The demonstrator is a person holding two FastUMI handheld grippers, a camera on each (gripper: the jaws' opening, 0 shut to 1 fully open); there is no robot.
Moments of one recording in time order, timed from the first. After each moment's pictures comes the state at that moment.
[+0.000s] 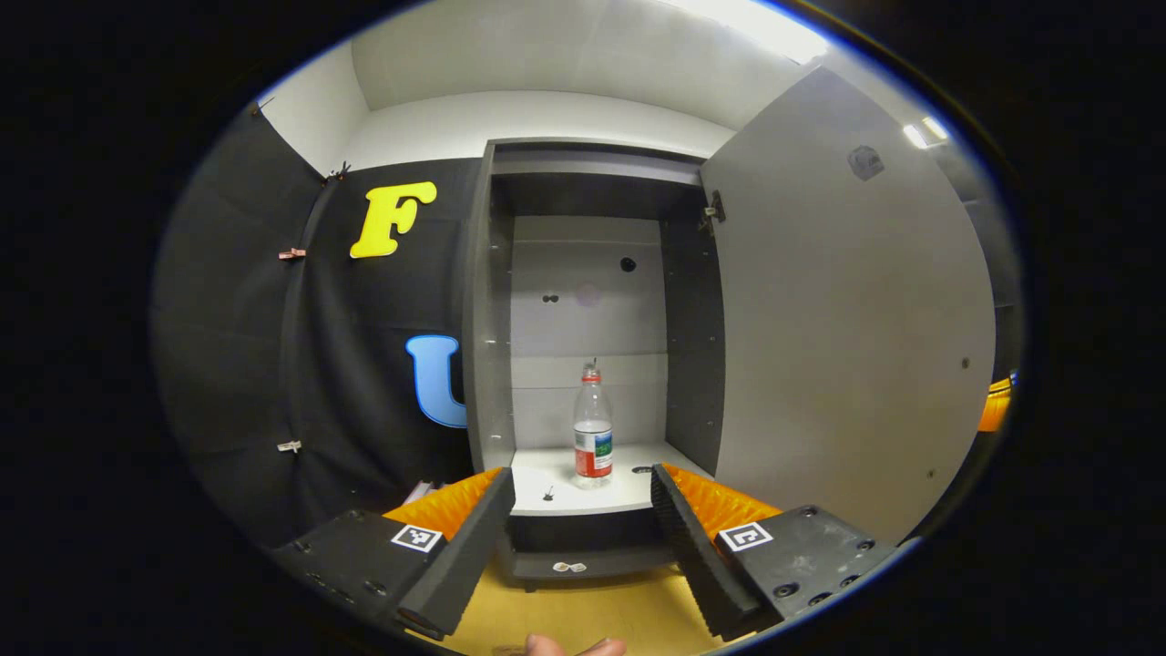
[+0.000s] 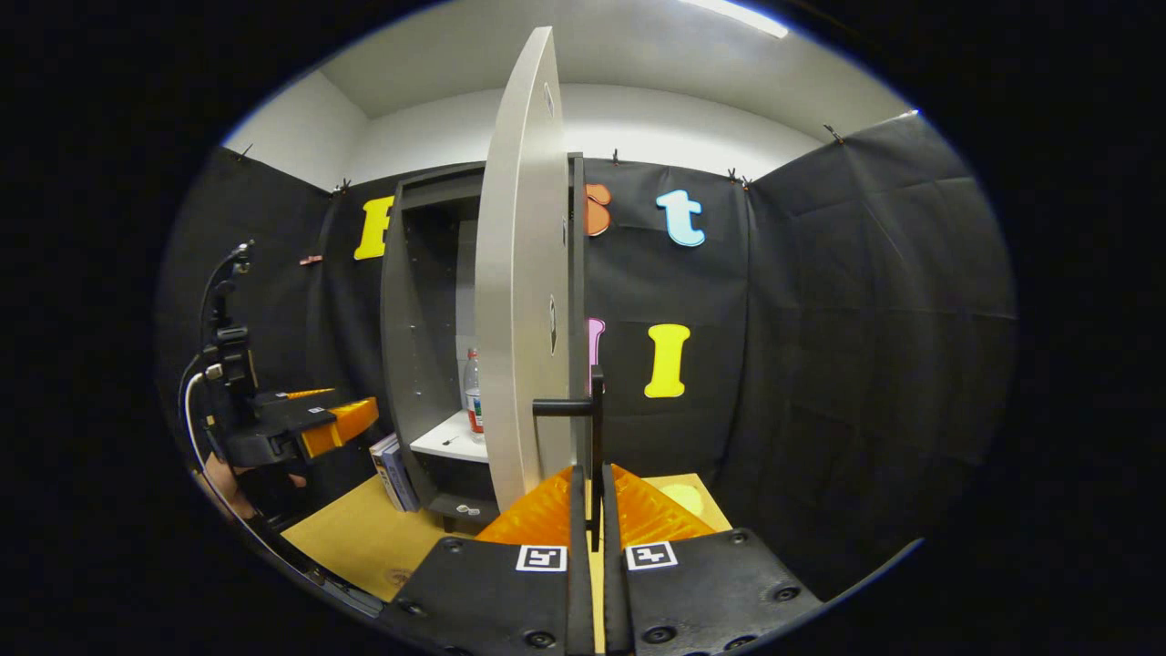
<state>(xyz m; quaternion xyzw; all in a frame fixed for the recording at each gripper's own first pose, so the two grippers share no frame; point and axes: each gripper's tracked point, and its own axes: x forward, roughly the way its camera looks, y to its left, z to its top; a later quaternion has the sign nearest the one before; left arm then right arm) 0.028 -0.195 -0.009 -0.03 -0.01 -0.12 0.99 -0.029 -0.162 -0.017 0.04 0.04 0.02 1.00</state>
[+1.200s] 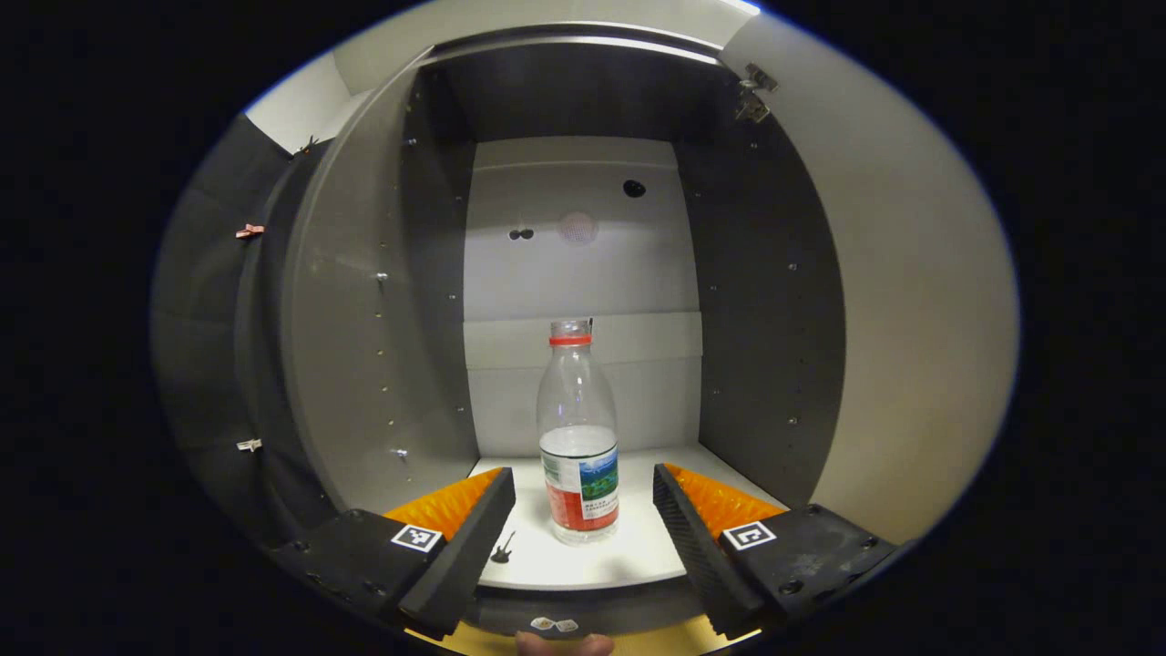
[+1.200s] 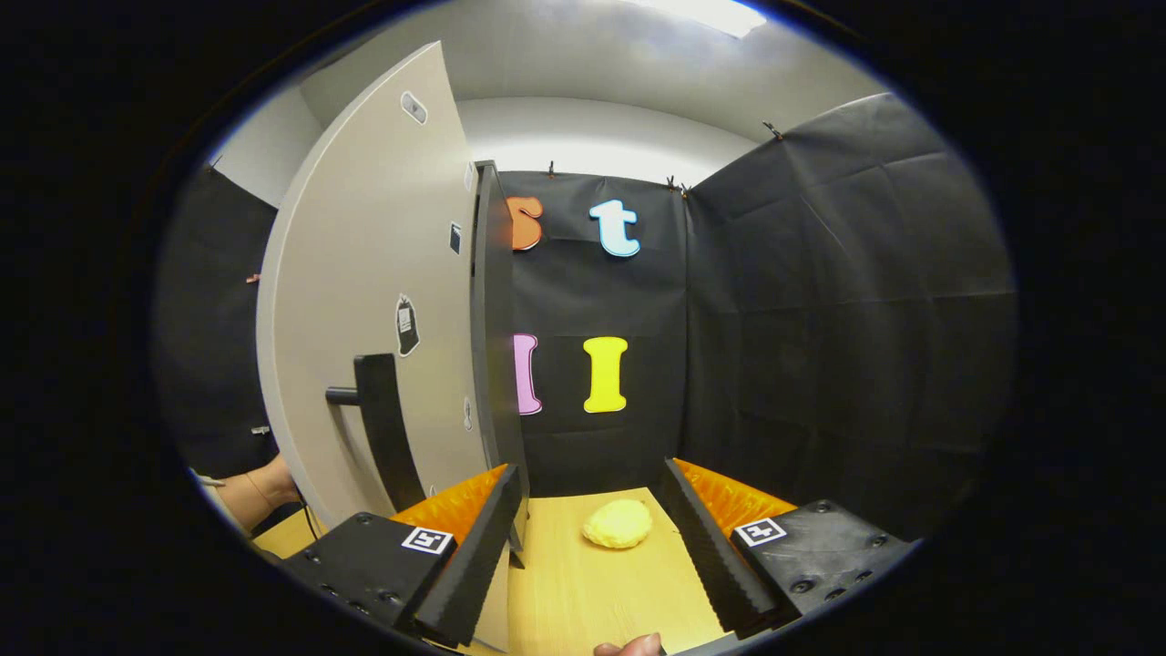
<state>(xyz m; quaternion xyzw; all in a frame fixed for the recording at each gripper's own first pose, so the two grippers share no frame) 0.260 -0.258 -0.070 0.00 0.02 -0.10 0.99 0.001 -0.282 -0.035 0.07 0.00 -0.07 1.00</state>
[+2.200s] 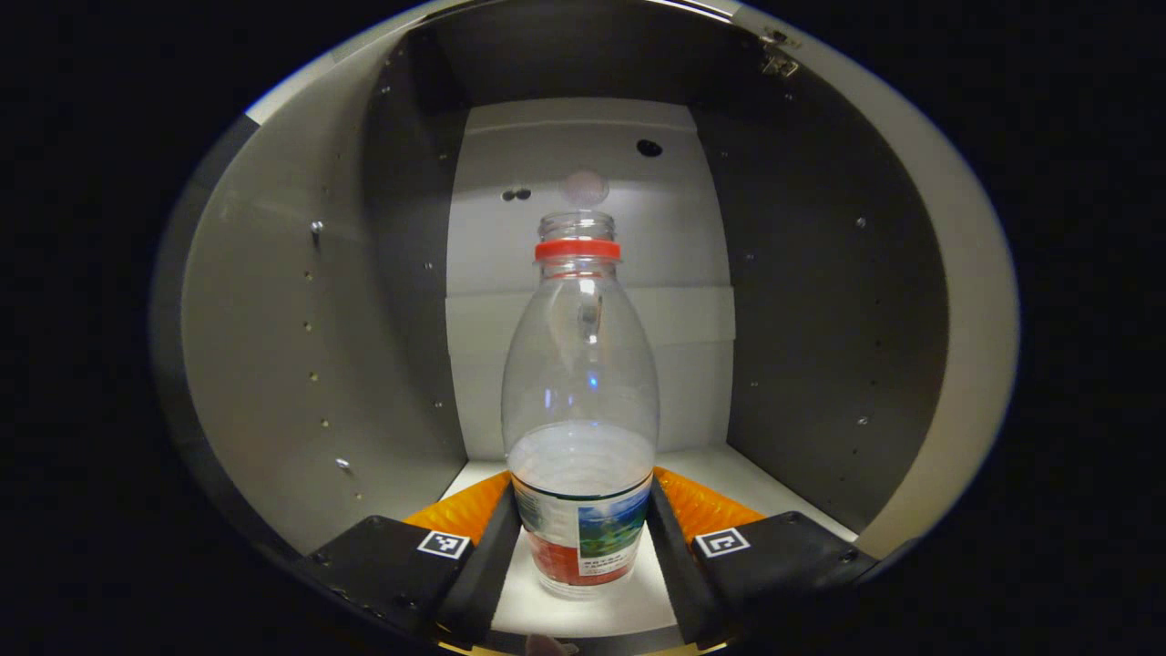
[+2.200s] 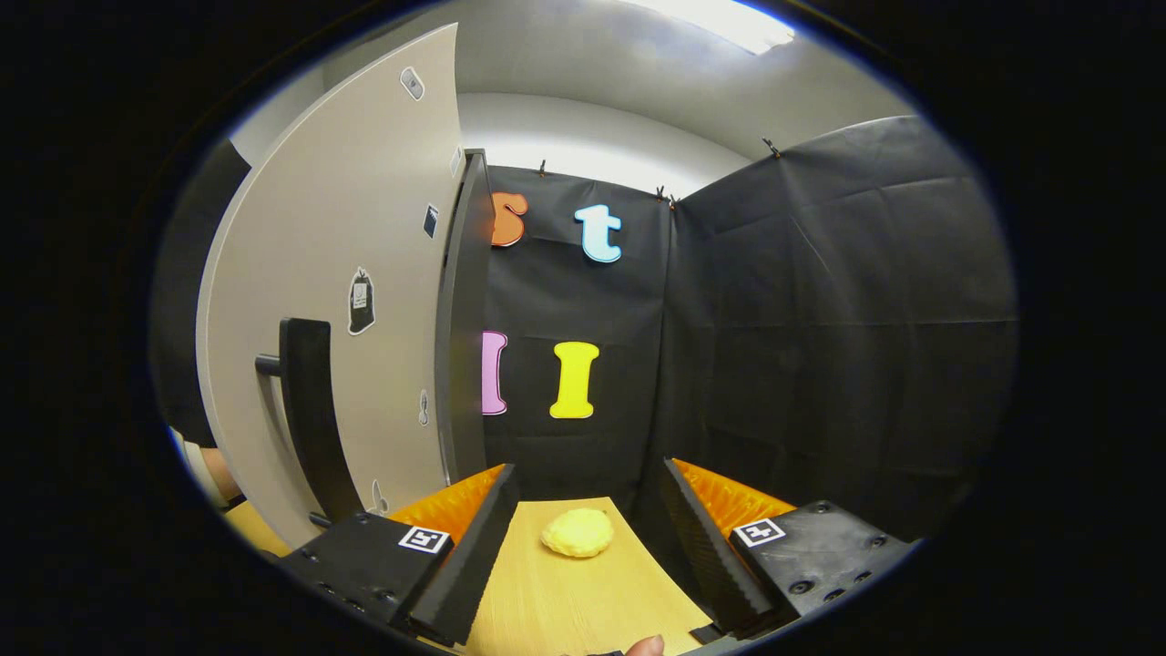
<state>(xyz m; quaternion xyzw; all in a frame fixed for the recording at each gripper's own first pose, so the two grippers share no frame) 0.309 -0.258 -0.077 0.00 0.03 -0.09 1.00 0.009 -0.307 -0.040 0.02 -0.01 -0.11 0.99</state>
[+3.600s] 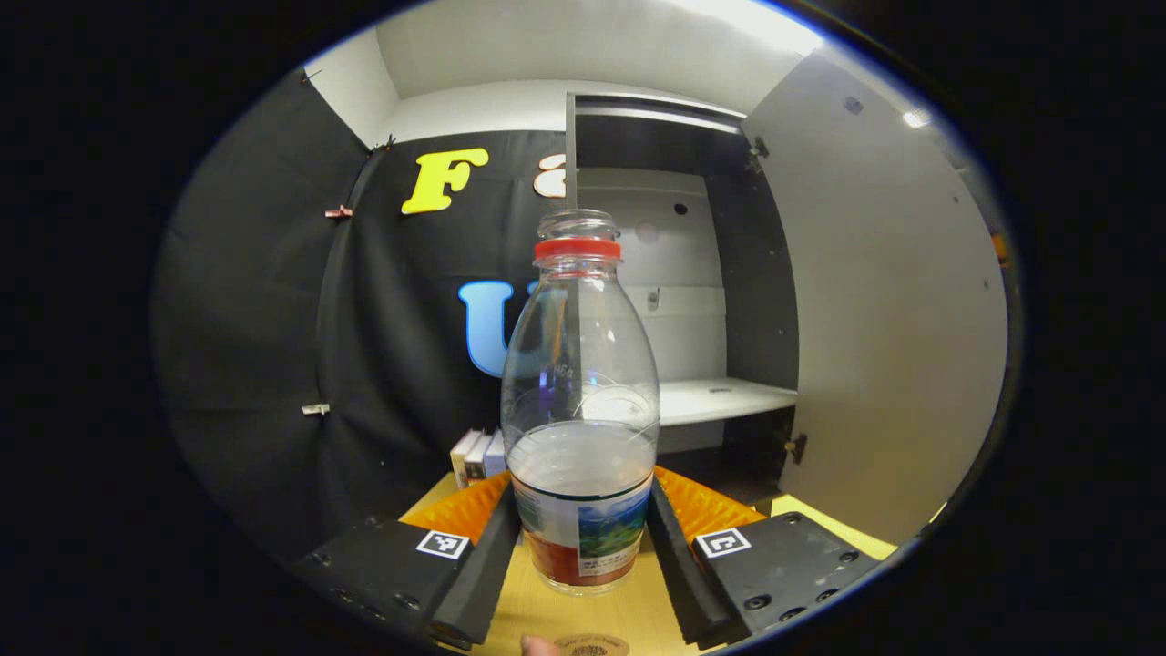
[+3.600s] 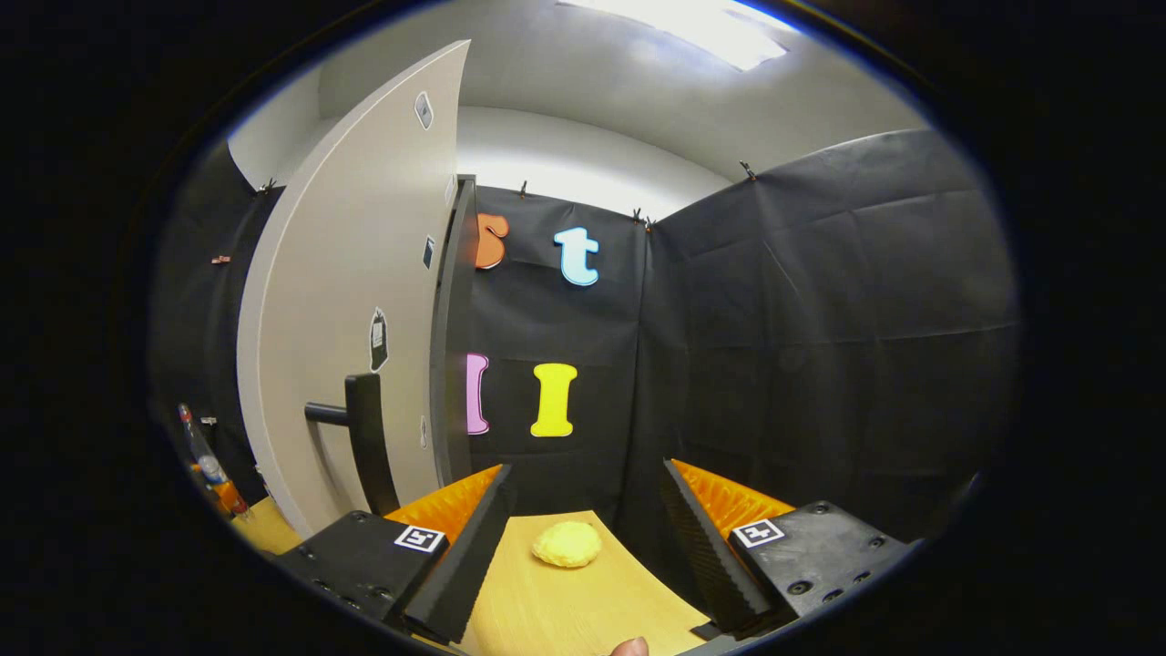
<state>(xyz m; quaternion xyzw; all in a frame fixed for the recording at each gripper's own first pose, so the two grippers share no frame) 0.023 -0.077 -0.199 -0.01 0.01 -0.09 1.00 -0.014 -0.293 -0.008 0.02 -0.04 -0.16 0.99</state>
